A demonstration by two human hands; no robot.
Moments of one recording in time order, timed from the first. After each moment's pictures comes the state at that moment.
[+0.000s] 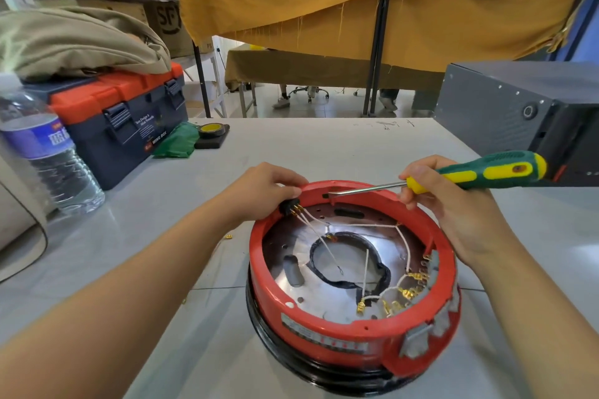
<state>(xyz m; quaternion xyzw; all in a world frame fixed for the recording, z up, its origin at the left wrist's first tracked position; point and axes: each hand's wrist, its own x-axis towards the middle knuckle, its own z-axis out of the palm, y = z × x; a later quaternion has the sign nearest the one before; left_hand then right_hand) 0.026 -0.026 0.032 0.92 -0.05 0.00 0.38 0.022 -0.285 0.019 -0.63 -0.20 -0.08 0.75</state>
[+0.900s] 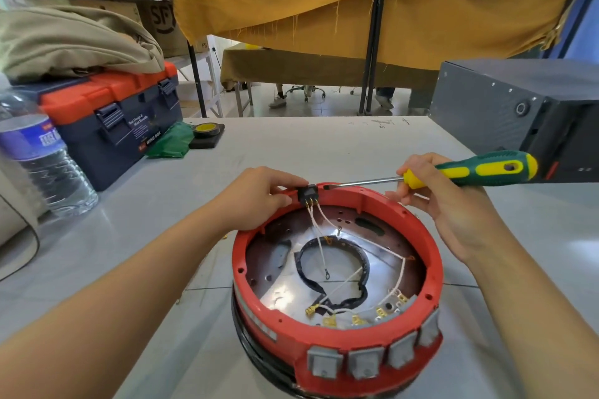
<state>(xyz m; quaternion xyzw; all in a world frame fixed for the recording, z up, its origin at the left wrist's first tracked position) 0.018 -0.027 0.030 0.95 -0.12 0.04 0.30 0.023 -0.287 0.017 -0.63 -0.15 -0.07 0.76</state>
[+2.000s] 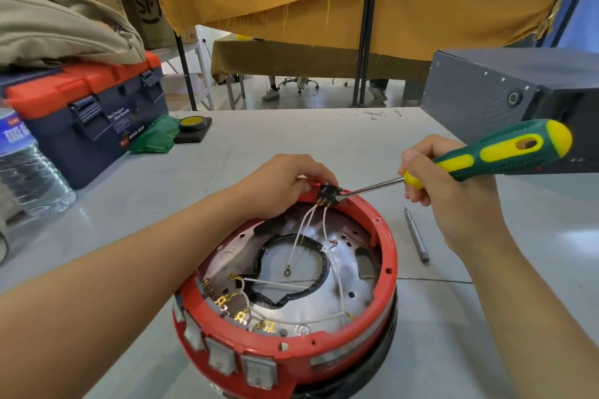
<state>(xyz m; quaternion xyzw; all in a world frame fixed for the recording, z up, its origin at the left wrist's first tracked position) 0.042 -0.065 0.034 0.93 -0.25 0.05 0.25 0.015 -0.286 0.028 -0.72 -0.20 -0.23 0.63</state>
